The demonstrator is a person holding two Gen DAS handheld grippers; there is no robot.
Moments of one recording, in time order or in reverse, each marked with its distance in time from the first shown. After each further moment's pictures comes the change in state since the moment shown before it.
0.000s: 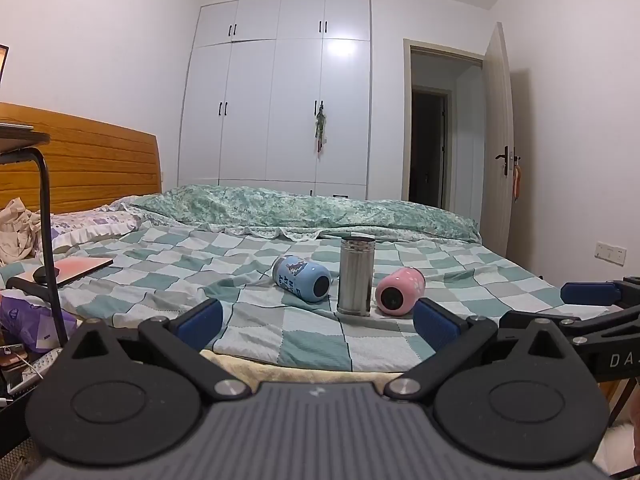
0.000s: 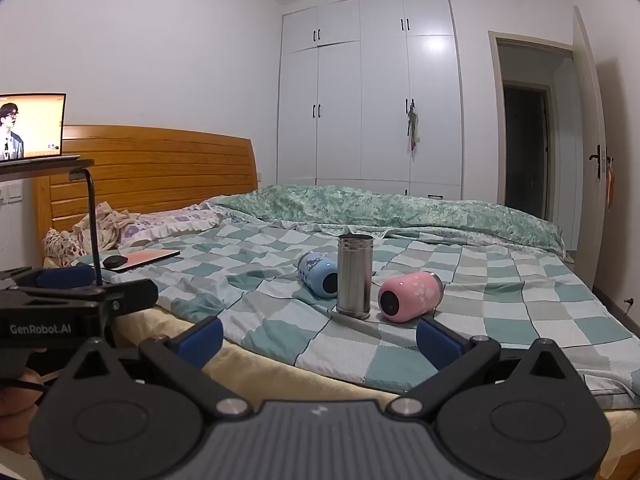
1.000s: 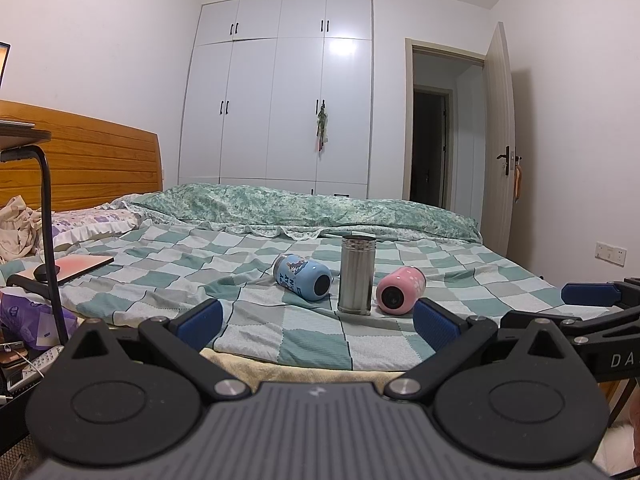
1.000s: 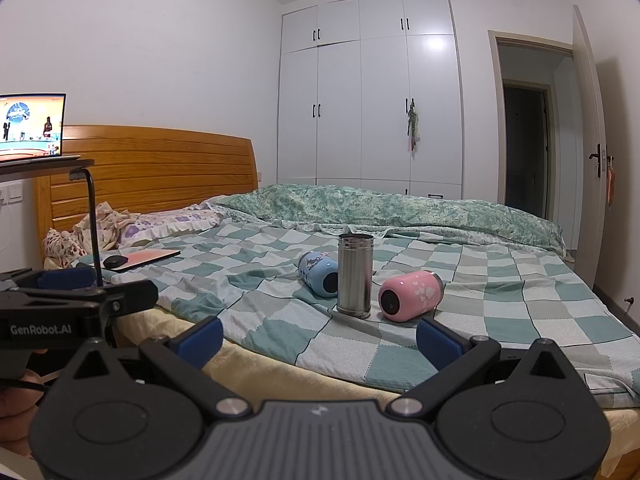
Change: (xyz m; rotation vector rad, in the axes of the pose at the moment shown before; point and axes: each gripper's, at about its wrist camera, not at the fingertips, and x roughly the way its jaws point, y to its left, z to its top) left arm 0.001 -0.001 0.000 0.000 0.001 0.000; right arm -0.001 0.000 0.000 -0.003 -0.005 -0.001
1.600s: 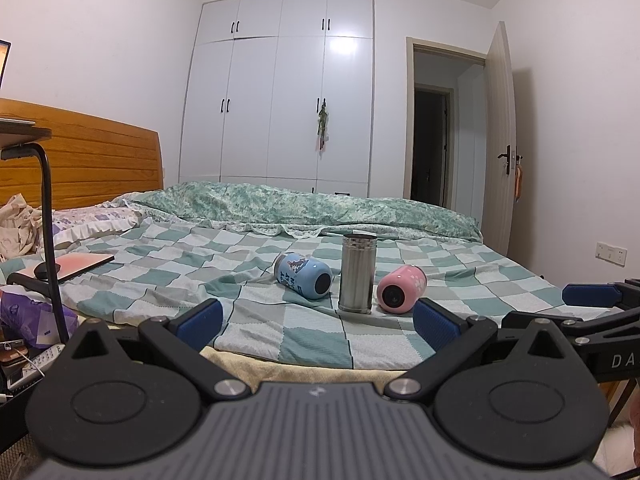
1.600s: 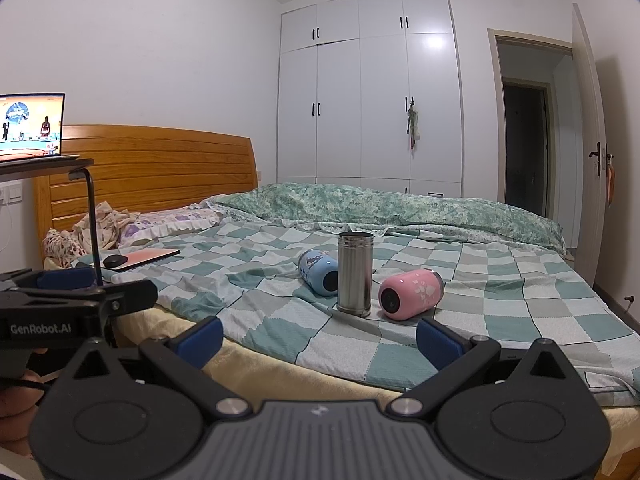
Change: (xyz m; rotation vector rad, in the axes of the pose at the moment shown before) left arm -0.002 -0.003 -0.005 -0.002 0.002 0.000; right arm 0.001 0.000 0.001 0.001 0.000 -0.001
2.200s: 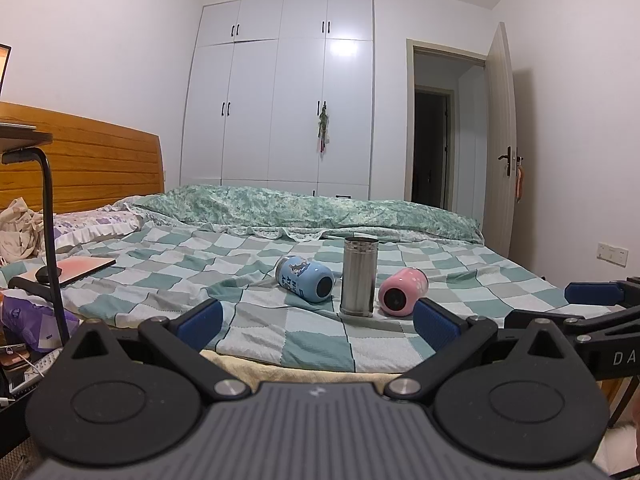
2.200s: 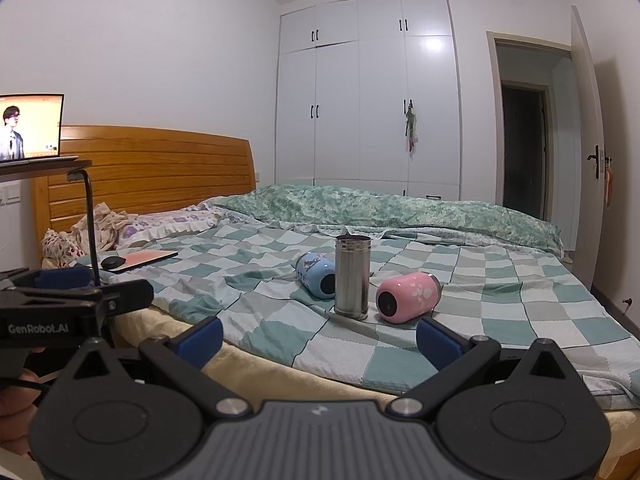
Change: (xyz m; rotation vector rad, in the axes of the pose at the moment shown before) left arm 0.000 0.002 0.004 0.002 -0.004 0.007; right arm -0.002 -0.001 -0.001 -0.002 -0.006 -0.006
